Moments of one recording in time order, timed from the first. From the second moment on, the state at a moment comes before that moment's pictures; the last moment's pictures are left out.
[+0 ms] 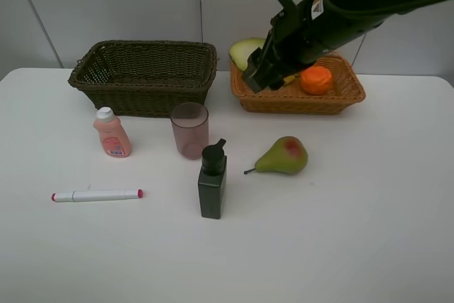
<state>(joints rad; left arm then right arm) -0.13 0.00 -0.42 -0.06 1.08 0.13 0.59 1.60 -1.13 -0.09 0.41 -0.33</state>
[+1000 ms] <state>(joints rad) -0.13 0.00 -0.42 -0.06 1.08 0.13 0.28 2.05 -1.44 0.04 0.25 -0.24</state>
